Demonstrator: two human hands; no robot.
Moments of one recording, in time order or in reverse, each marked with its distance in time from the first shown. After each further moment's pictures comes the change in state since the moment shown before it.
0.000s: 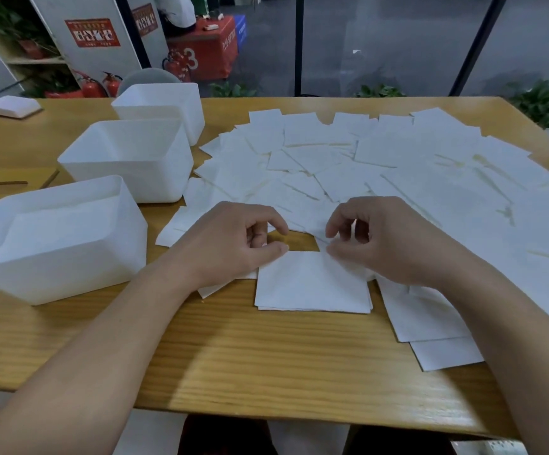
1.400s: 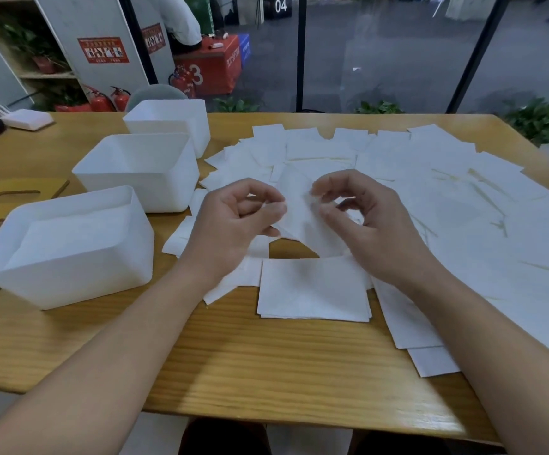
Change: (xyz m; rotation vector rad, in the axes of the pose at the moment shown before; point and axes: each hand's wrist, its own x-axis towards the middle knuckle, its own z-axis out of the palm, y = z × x) left_hand 0.010 0.013 0.005 -0.679 0.348 -0.081; right_hand 0.015 -0.012 0.017 0.369 0.327 -0.227
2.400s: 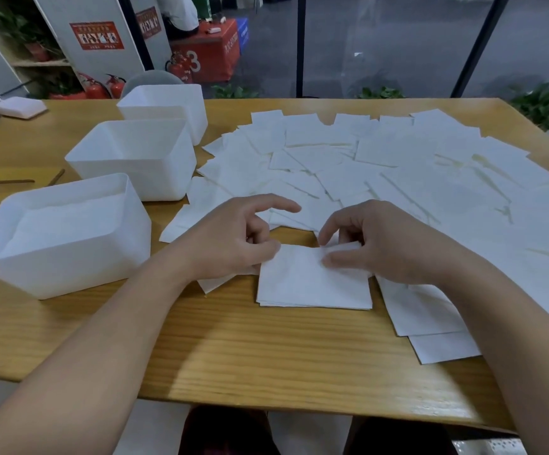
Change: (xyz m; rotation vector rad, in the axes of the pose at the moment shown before) left_hand -0.008 0.004 -0.016 0.492 -0.433 -0.038; right_hand -0.009 -0.005 -0.022 -0.308 -0.446 0.279
